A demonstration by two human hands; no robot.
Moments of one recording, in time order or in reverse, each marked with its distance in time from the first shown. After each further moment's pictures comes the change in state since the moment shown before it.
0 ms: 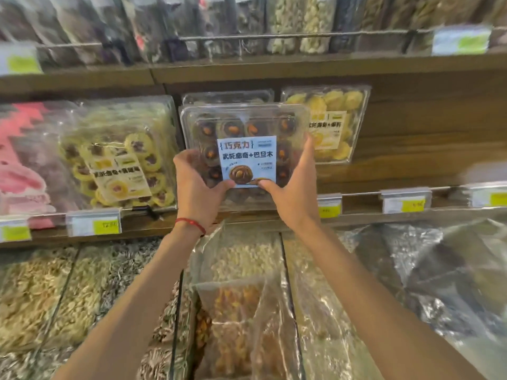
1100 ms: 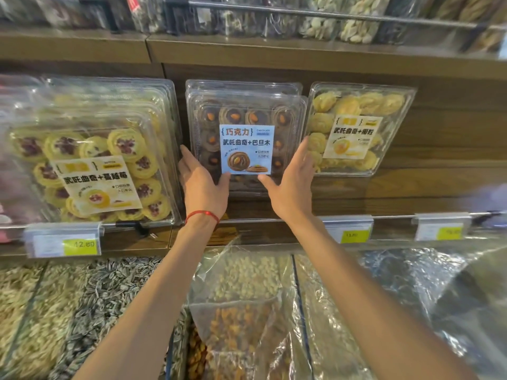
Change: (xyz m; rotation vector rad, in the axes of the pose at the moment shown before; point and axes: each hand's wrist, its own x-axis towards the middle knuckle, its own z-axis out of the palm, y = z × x) left_hand 0.074 -0.071 0.036 0.264 0.030 -0.244; right_hand 0.062 0.035 0.079 -0.406 -0.081 0.147
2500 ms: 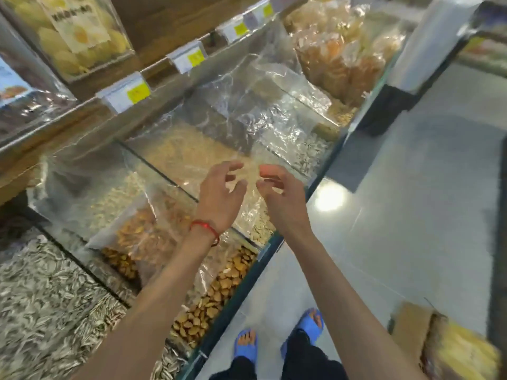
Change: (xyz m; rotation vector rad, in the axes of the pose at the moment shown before) left_hand -0.406 -0.002 -0.046 -0.177 -1.110 0.548; right_hand -0.470 0.072 -0.160 0.399 0.594 0.568
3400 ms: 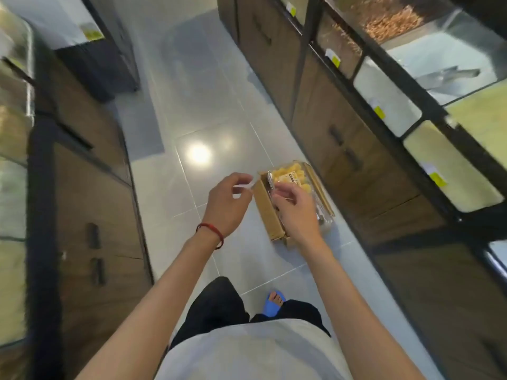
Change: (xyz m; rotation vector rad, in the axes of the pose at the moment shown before) left_hand -0.365 0.190 0.513 0.089 -1.103 0.347; right_hand -0.383 0.243 -0.504 0.283 1.044 0.536
